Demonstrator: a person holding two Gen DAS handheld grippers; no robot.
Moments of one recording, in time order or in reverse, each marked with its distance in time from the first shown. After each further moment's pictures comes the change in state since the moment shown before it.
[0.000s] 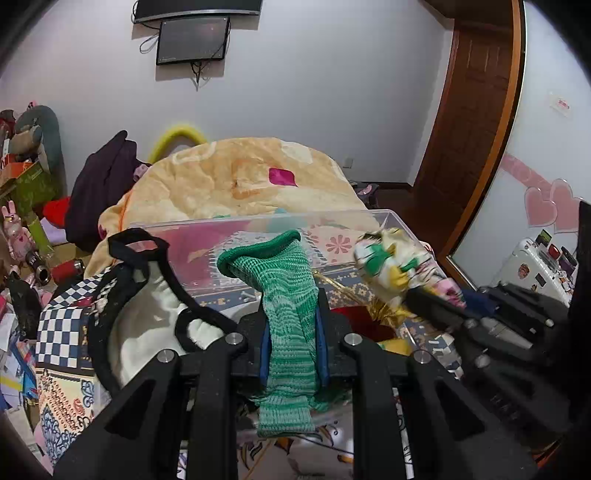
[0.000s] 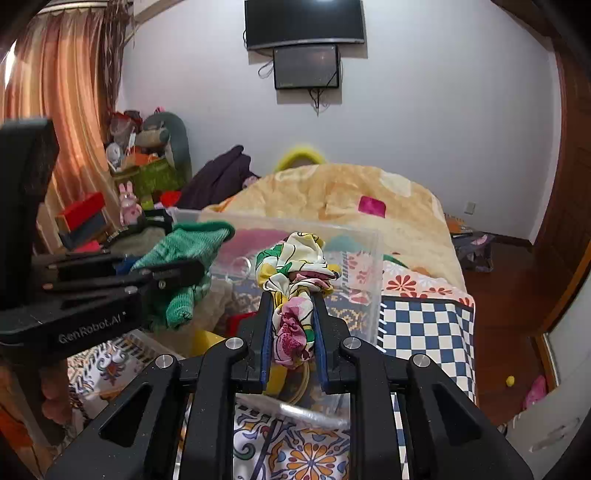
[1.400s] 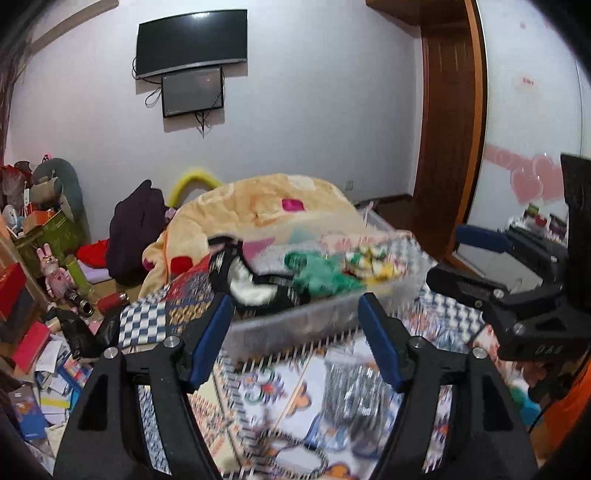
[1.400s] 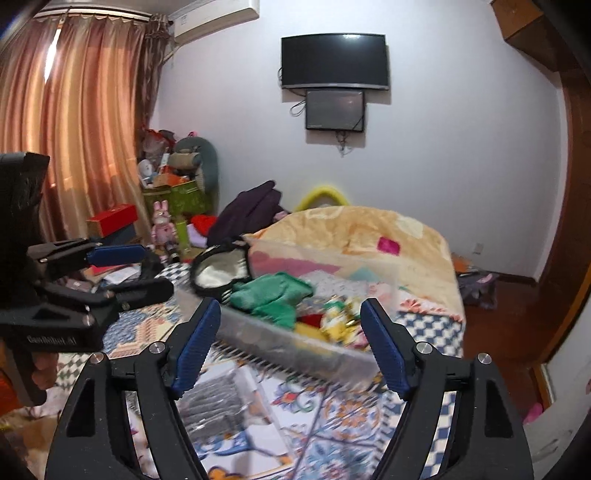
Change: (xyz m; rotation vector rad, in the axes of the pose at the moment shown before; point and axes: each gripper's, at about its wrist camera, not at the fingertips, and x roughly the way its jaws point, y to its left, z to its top) left arm -0.138 0.007 -0.056 0.151 -0.126 0.069; right arm -0.082 0.045 -0.012 -0.074 -0.142 0.062
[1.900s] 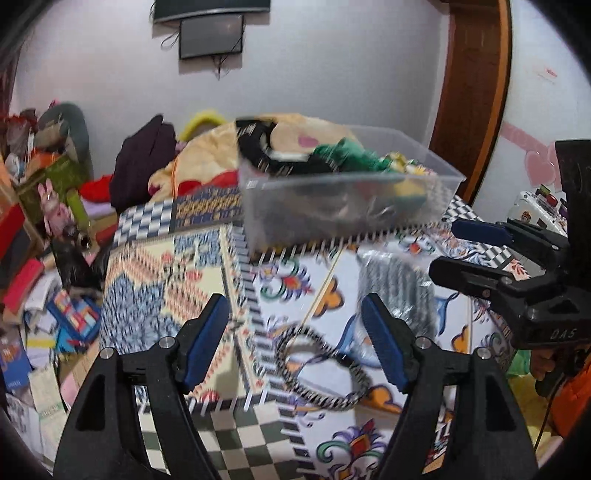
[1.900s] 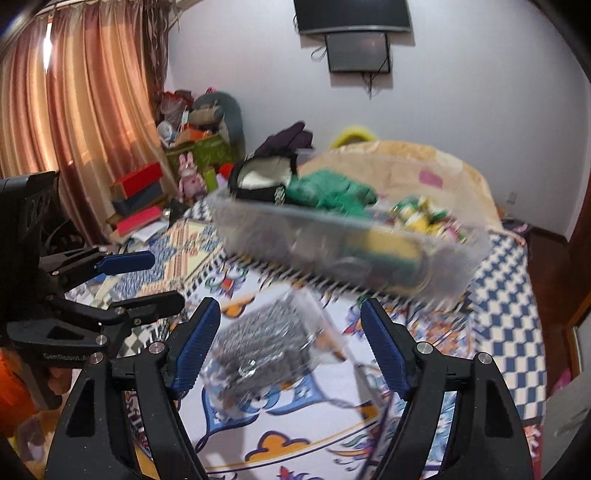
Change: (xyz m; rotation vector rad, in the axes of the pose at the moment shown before) left arm 0.025 0.030 -0.085 -0.105 0.169 0.002; right arm 0.049 0.035 -0.057 0.049 0.200 0.123
